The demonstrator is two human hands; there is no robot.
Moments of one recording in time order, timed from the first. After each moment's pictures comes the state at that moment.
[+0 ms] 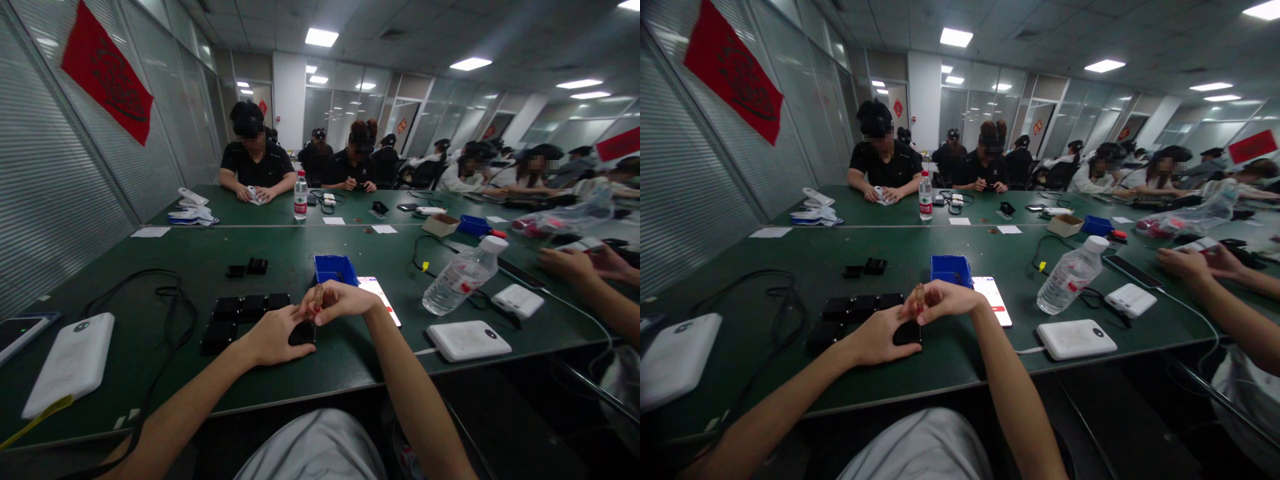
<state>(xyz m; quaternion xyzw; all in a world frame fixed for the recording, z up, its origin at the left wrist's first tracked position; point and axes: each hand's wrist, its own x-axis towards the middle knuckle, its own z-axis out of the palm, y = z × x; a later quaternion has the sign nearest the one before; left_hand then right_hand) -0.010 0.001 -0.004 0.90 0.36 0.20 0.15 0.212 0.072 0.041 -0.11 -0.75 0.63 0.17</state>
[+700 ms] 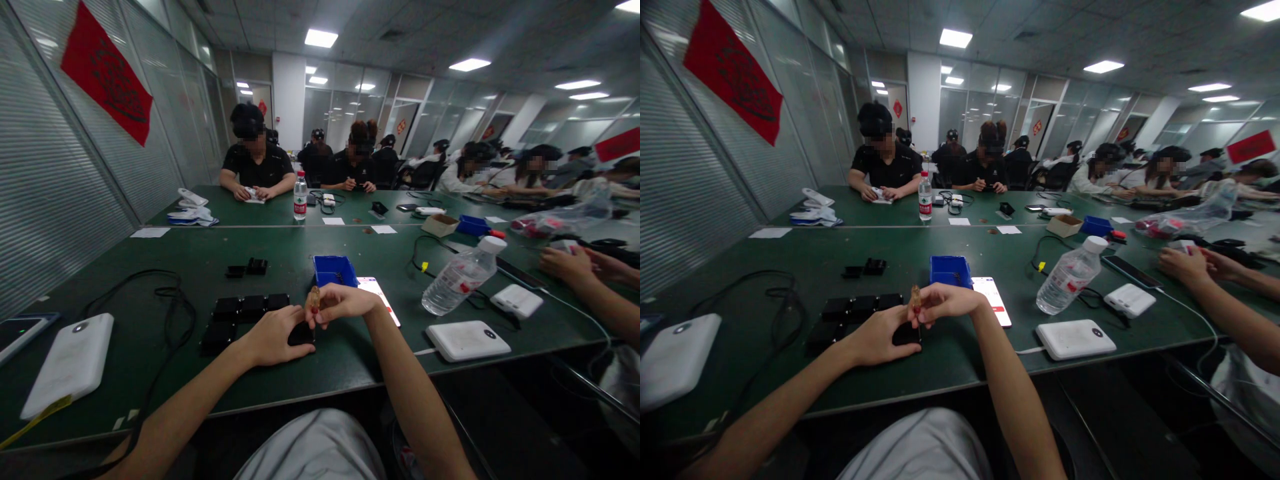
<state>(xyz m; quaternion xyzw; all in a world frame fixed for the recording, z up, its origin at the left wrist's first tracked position) -0.009 0.000 0.000 0.89 0.35 0.22 0.18 0.218 0.070 0.045 -0.10 -0.74 0.66 0.10</state>
